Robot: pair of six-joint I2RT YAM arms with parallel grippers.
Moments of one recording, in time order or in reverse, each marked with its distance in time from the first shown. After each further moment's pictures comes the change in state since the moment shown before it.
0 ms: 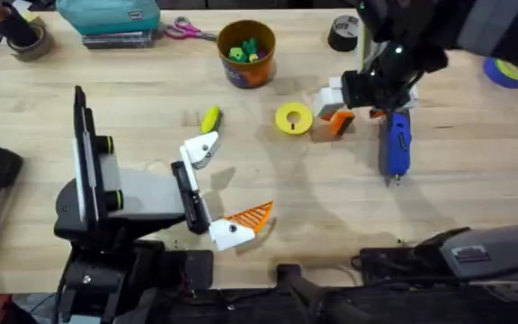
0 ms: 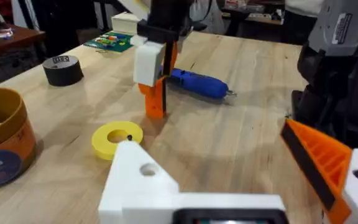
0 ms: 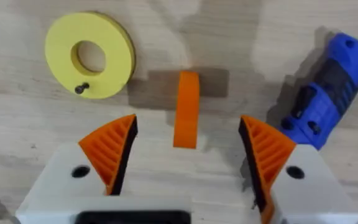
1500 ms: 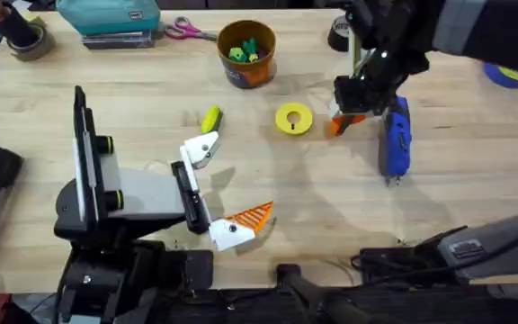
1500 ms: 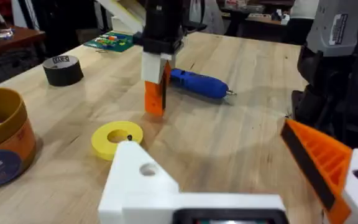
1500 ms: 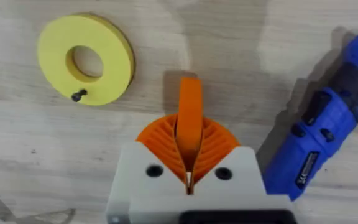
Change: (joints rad) left arm 0.000 0.000 0.000 0.000 0.000 0.000; right arm -0.008 0.082 -0.001 0.035 -0.028 -0.007
